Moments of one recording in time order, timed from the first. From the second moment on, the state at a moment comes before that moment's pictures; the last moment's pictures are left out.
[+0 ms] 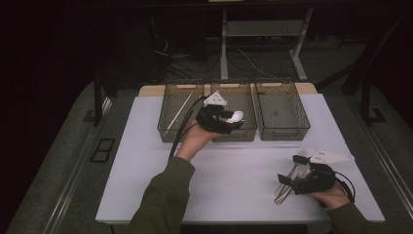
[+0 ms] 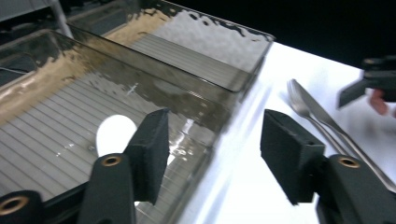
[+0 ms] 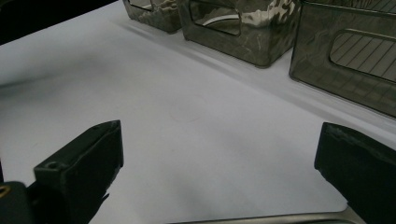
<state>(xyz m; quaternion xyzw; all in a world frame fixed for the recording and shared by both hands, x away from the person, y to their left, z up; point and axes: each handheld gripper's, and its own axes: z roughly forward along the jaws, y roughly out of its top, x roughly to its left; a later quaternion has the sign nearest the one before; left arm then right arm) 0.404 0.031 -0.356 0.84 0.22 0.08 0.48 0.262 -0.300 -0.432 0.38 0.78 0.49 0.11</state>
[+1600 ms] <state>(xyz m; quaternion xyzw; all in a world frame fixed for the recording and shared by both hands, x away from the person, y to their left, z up) 0.278 0.159 -0.414 0.81 0.28 0.12 0.50 0.264 -0.300 -0.433 0.38 0.78 0.49 0.12</state>
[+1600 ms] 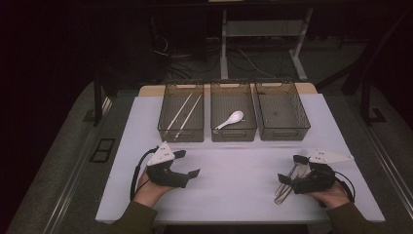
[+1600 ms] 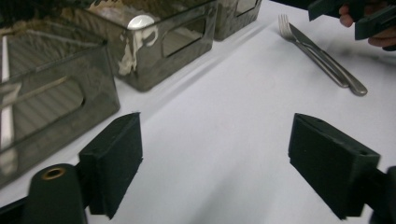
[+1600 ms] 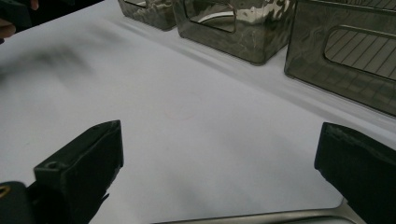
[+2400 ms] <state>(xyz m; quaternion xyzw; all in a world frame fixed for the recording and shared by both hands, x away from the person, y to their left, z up) 0.264 0.157 -0.432 0.82 0.30 0.10 0.47 0.261 -0.312 -0.423 0.39 0.79 0.47 0.11</state>
